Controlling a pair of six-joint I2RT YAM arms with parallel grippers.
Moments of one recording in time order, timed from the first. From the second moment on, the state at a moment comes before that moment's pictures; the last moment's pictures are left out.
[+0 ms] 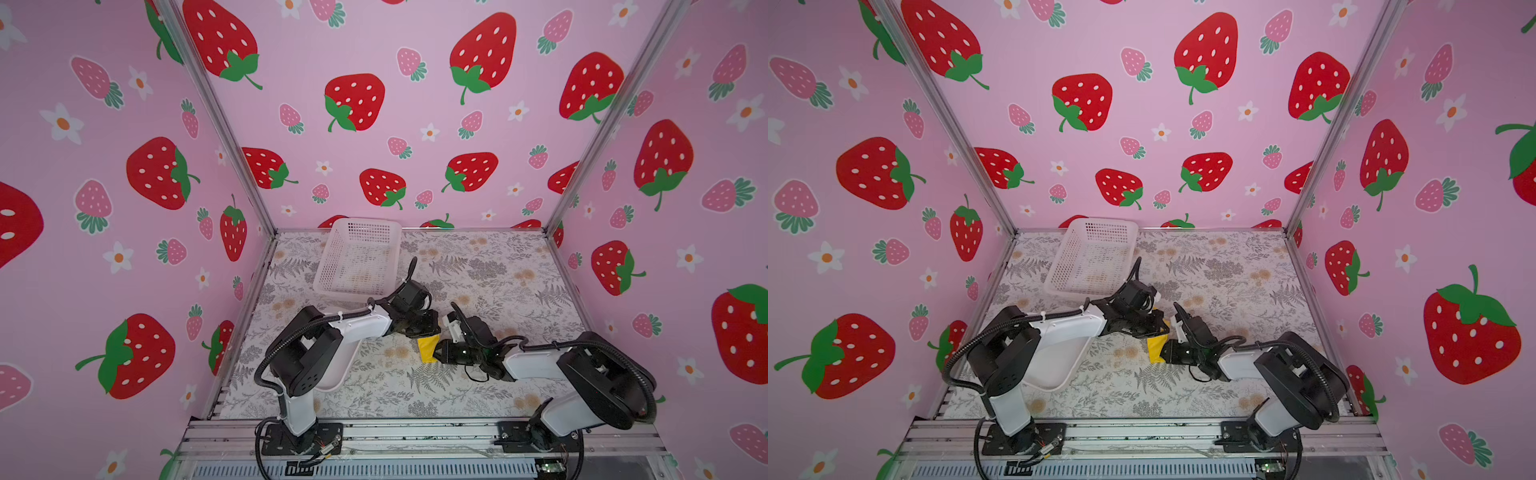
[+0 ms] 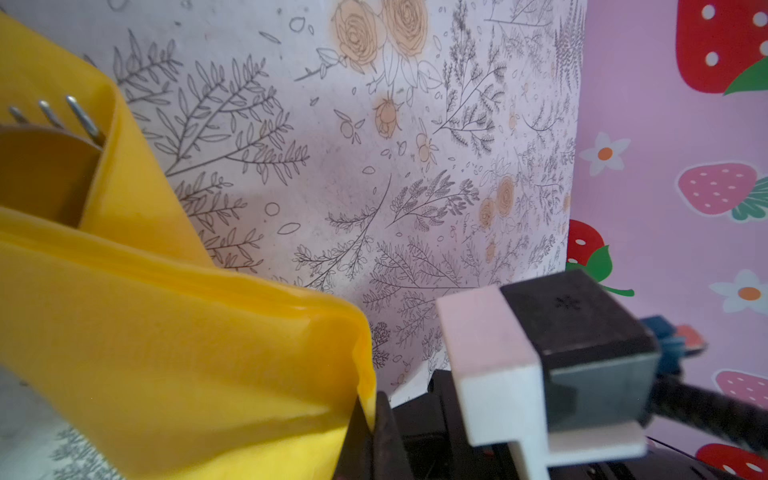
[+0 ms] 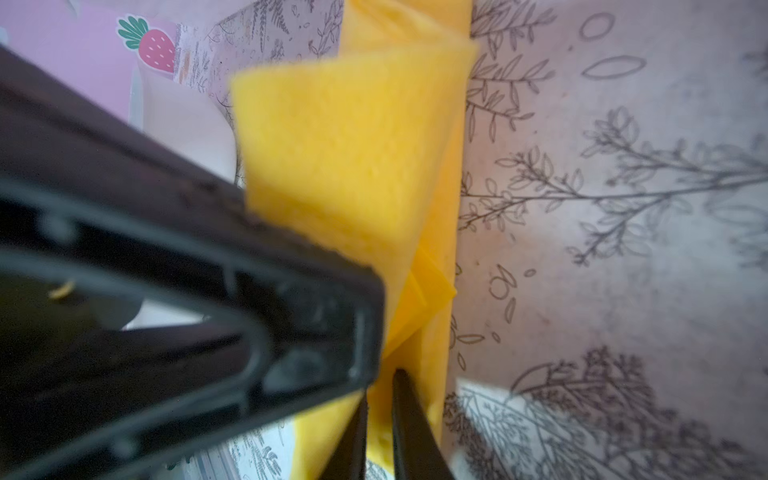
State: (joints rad) left arm -0.78 1.83 1.11 -0.16 0.42 -0.81; right arm 0.80 1.51 0.40 0.39 -0.38 0.77
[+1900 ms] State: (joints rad) left arm -0.78 1.89 1.13 -0.13 0.46 -0.82; right arm 0.77 1.35 0.31 0.39 -0.36 0.81
